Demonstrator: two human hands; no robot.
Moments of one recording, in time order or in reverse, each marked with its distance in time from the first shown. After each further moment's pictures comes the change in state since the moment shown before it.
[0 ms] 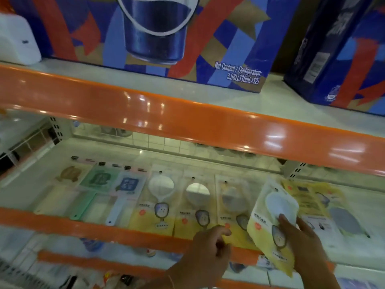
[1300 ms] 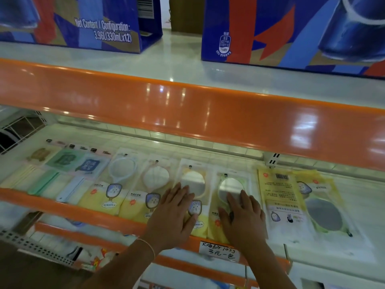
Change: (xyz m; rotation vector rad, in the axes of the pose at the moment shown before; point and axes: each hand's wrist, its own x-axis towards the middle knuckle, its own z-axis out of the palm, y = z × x) left_hand 0.081 -0.030 0.087 0.931 0.213 0.088; right_hand 0.105 0.061 -0.028 -1.157 -0.263 -0.604
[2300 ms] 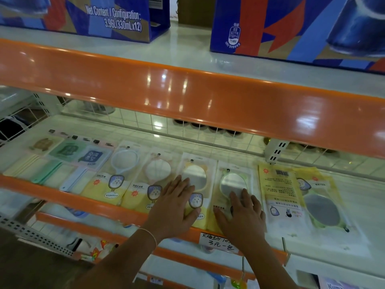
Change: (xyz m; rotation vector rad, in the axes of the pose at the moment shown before) left_hand 0.000 -0.001 0.000 -0.084 0.020 -0.026; right_hand -0.014 -0.006 -0.003 -0.007 -0.054 0.031
